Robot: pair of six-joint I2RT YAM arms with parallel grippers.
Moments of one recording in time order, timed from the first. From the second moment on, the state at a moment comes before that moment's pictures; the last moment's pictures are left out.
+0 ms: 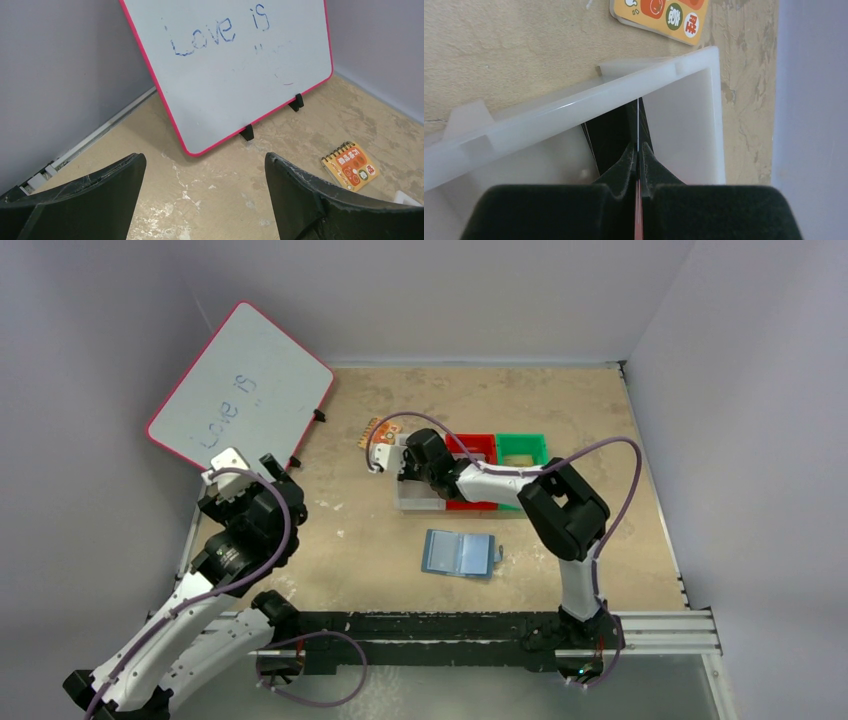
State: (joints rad) left arm -0.65 0.64 0.78 -0.68 -1.25 -0.68; right arm 0.79 1.97 1.23 0.09 0.17 -0.81
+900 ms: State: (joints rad) left arm -0.65 0.65 0.78 -0.68 -1.25 -0.68; right arm 0.76 1.99 1.27 0.02 0.13 -0.86
